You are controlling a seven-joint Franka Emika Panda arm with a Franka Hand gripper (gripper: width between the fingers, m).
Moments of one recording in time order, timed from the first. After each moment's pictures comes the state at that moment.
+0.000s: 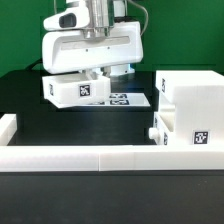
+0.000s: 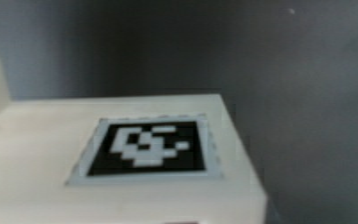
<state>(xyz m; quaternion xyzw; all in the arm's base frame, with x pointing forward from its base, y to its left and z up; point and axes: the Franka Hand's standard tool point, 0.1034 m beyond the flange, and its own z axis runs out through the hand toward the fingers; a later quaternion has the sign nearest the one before) 0.450 -0.047 0.064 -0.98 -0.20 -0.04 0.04</state>
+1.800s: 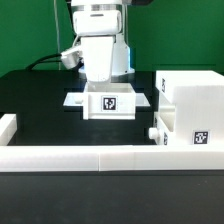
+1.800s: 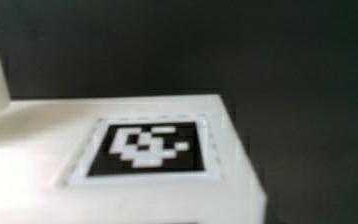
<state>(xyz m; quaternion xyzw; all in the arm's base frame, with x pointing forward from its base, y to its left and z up) 0.497 -0.043 0.053 -0.72 -0.69 -0.03 0.00</state>
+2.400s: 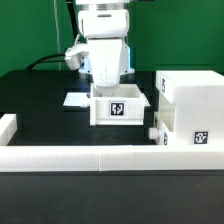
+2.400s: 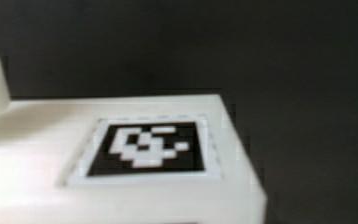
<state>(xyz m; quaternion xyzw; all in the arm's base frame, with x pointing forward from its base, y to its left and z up) 0.514 -0.037 0.055 -0.71 -0.70 -0.02 0.02</state>
